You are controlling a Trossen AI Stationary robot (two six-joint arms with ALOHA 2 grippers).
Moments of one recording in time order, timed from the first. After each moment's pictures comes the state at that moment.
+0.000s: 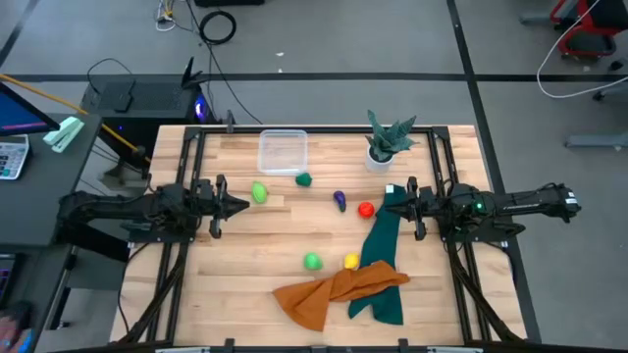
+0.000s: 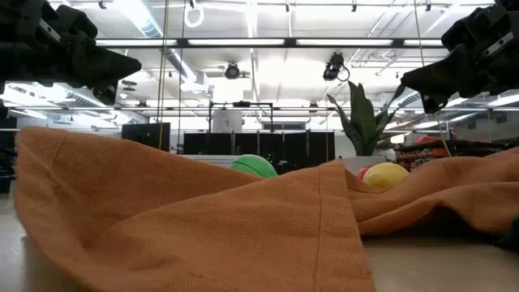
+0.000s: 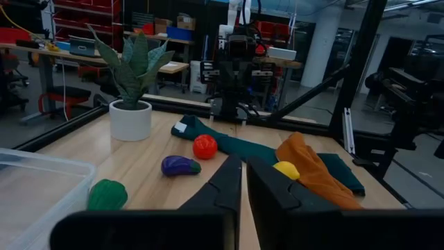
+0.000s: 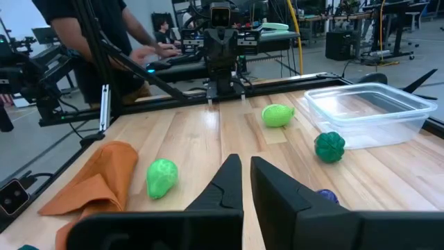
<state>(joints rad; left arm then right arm) 0.01 0.21 0.01 0.25 -0.06 -0.17 0.03 0.21 0.03 0.15 0.03 0.14</state>
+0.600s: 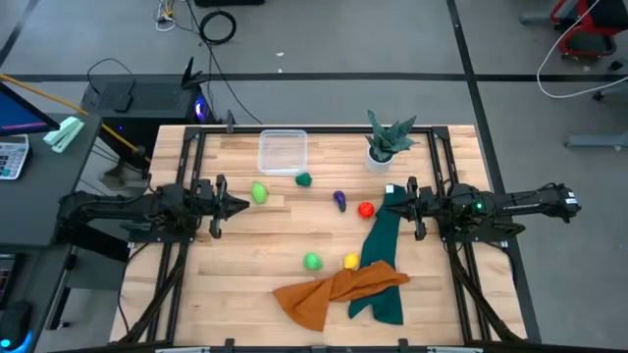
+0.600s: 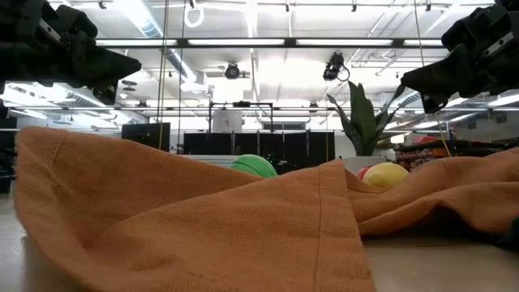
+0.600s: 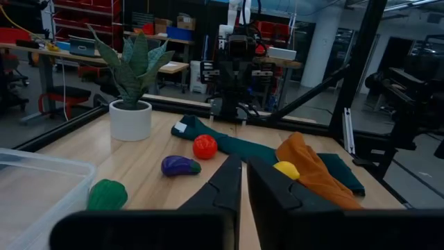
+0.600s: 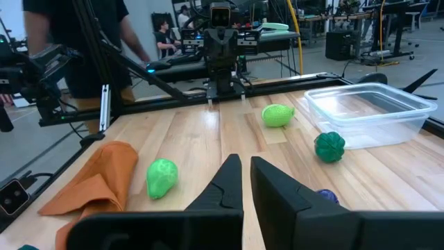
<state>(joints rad) 0.01 0.21 0.01 0.25 -0.06 -0.17 0.03 0.22 0.03 0.15 0.03 0.14</state>
